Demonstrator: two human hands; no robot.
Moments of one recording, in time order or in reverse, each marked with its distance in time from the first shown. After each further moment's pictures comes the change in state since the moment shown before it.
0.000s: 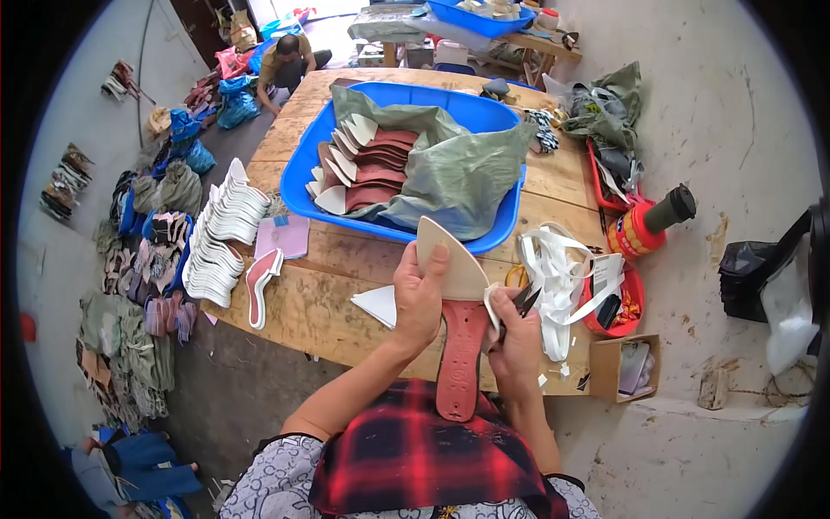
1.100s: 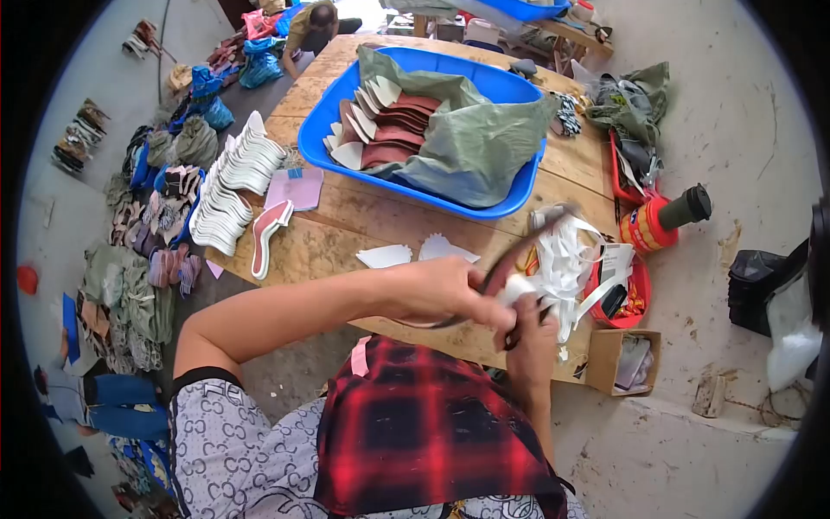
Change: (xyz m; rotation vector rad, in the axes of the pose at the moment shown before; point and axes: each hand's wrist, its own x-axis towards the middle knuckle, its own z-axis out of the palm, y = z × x) left_hand -0.021 0.071 0.011 0.697 -0.904 -0.689; right_hand -0.039 0.006 -0.049 -0.323 0.012 -0.085
